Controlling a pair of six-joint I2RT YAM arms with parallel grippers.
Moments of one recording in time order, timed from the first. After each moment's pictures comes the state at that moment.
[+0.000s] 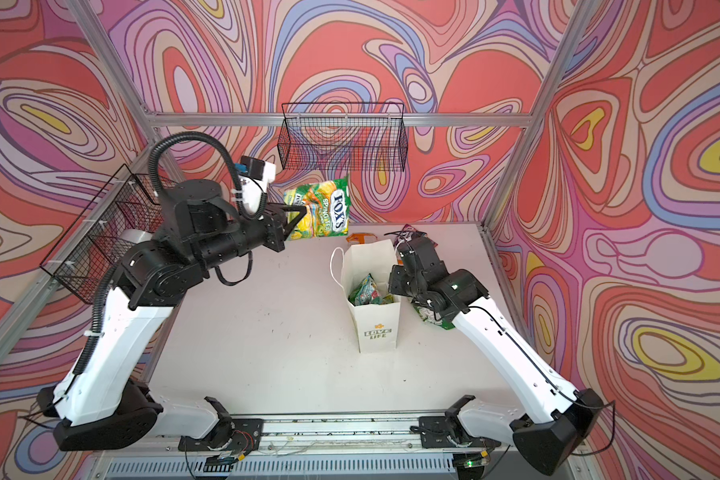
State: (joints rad) left arm -0.74 1.44 2.06 -0.85 -0.01 -0.21; right arm 0.54 1.23 1.36 -0.93 0.17 0.61
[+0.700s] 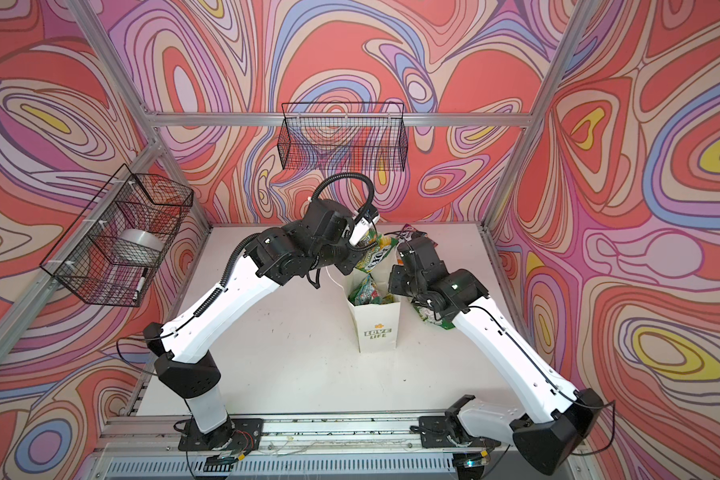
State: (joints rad) left arm -0.90 1.82 2.21 -1.04 -0.24 0.12; right arm 0.54 1.23 1.36 -0.93 0.17 0.61
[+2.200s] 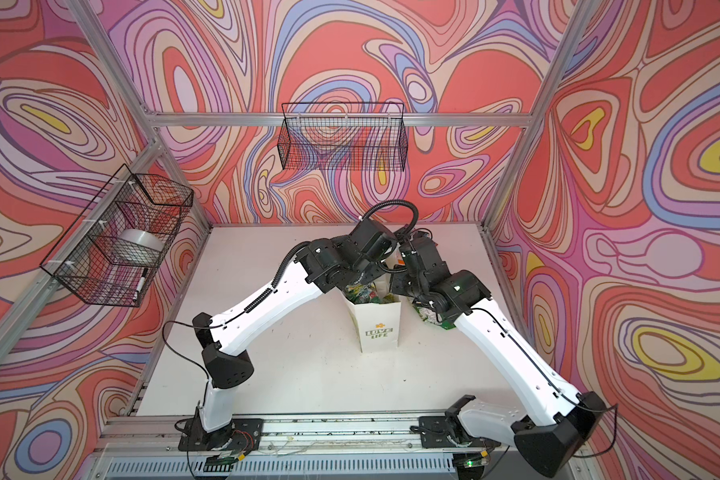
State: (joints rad) left arm -1.01 2.03 2.36 -1.09 -0.52 0.29; right arm 0.54 1.21 1.36 -0.93 0.17 0.61
